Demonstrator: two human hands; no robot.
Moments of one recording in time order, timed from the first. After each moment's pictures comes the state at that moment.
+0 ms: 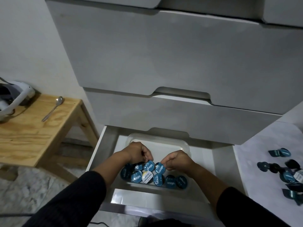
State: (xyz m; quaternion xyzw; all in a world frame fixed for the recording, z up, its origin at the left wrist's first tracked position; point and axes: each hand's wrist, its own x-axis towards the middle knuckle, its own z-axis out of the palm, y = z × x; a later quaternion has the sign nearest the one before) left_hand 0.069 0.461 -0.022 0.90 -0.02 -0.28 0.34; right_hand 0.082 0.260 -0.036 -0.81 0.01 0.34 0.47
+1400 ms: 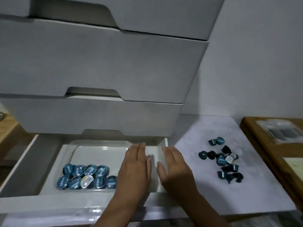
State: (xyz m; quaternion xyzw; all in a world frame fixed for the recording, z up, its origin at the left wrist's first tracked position) left_hand -0.022 0.232 0.061 0.96 0.00 0.06 0.27; right_hand -0.003 0.097 0.014 -0.95 -0.20 -0.20 0.13
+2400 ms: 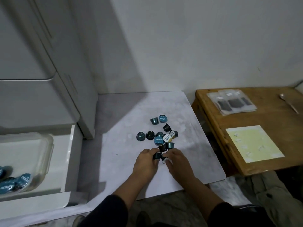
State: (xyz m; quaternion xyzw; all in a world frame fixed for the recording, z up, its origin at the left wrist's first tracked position) left_hand 0.041 -0.065 -0.077 0.92 -0.06 -0.16 0.36; right_hand 0.020 -0.201 -0.076 -0.98 -0.04 0.00 0.19
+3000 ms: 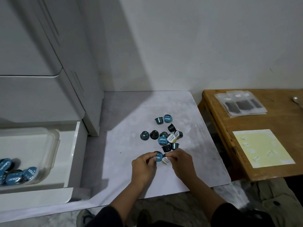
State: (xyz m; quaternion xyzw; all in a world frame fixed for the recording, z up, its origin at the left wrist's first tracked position) left_hand 0.022 -0.057 -0.084 0.82 0.11 -0.07 0.56; right_hand 0.031 -0.202 -0.076 -0.97 -0.01 0.00 0.25
